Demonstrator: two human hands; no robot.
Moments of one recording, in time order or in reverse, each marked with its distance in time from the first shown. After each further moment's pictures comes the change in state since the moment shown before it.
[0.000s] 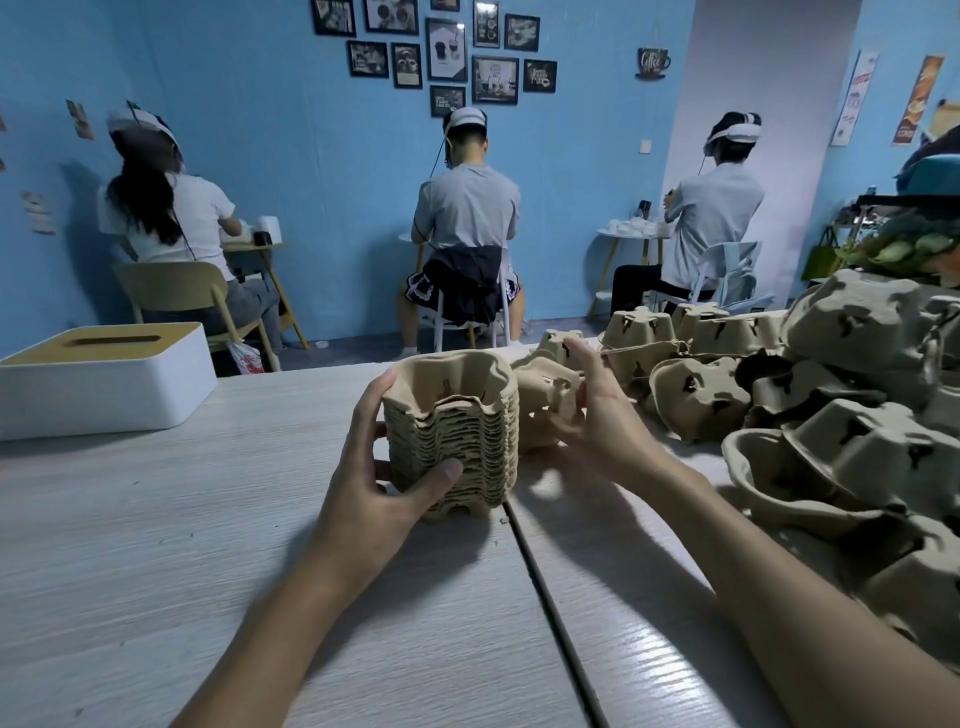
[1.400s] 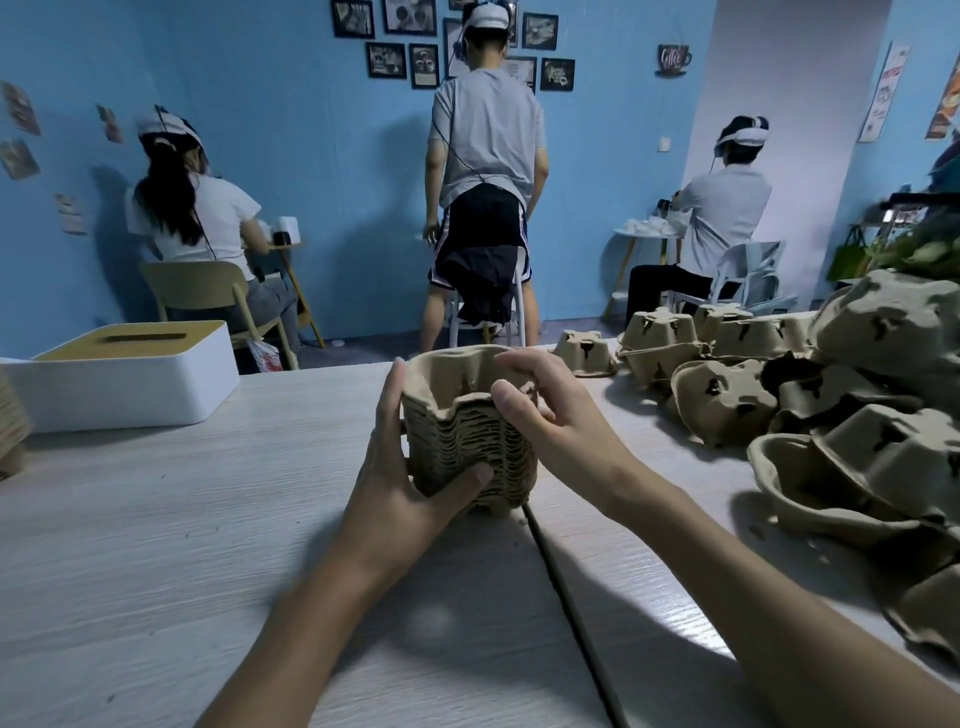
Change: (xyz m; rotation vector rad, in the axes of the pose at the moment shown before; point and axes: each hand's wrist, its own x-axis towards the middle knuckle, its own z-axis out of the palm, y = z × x) left_hand 0.002 -0.003 0.001 0.108 0.025 0.070; right_hand -0.027 -0.069 0.018 0.399 -0.131 -0.198
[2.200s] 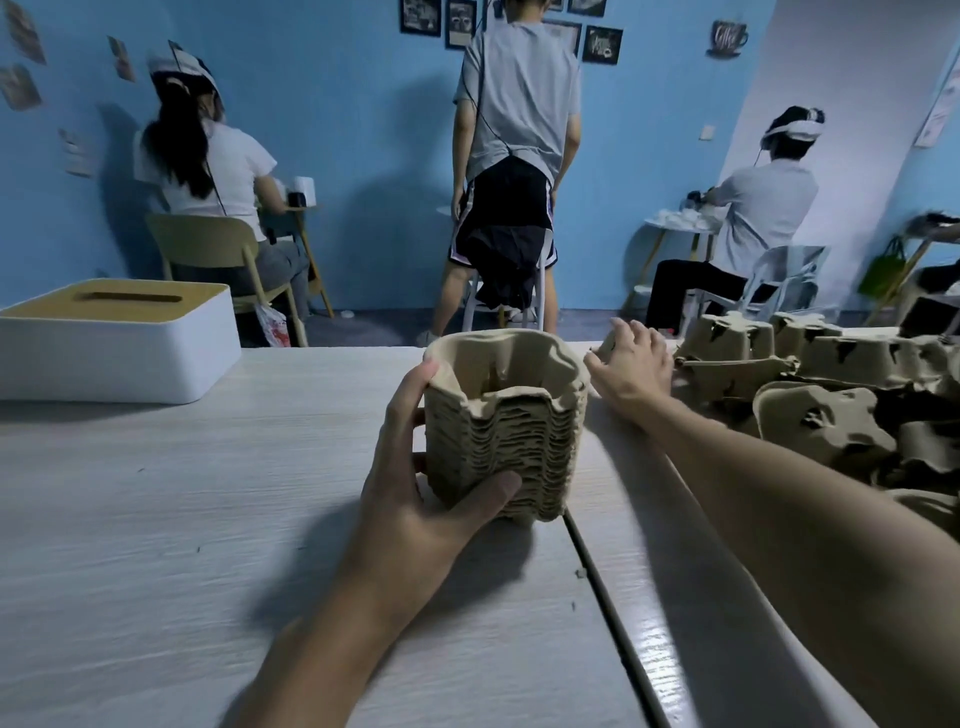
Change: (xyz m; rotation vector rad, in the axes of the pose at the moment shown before) left_hand 0.018 -0.029 -0.003 -0.173 0.069 -0.016; right_hand 0.150 0.182 -0.032 -0.898 0.183 0.435
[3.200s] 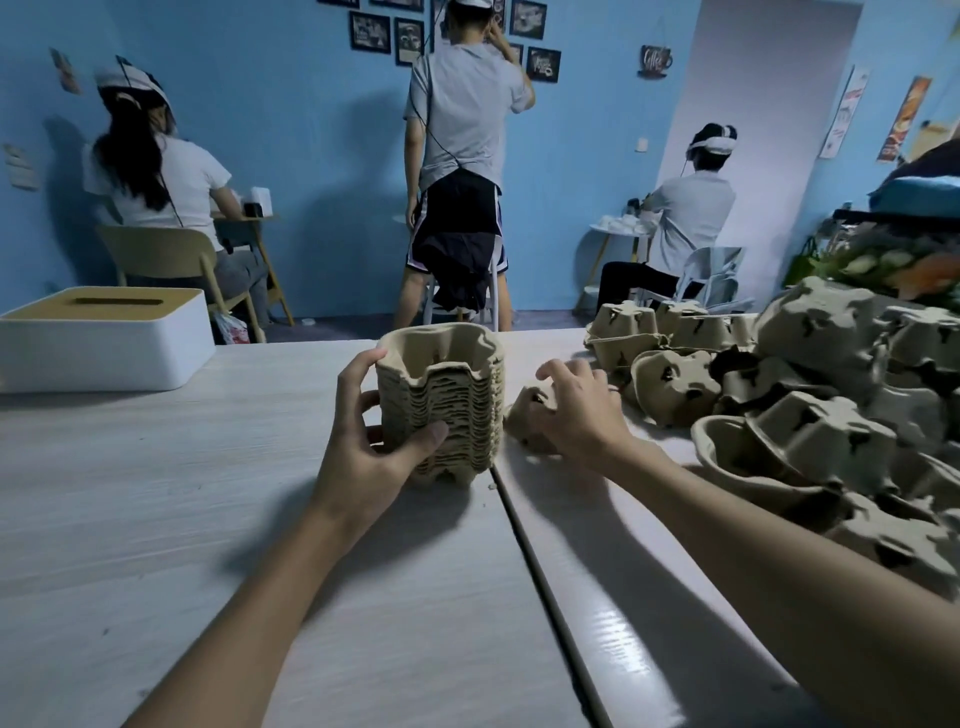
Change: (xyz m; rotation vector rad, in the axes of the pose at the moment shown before) left_hand -0.026 0.044 0.005 -0.052 -0.002 -0.099; right_hand -0.164 -0.004 -0.100 -0.057 -0.117 -0.155
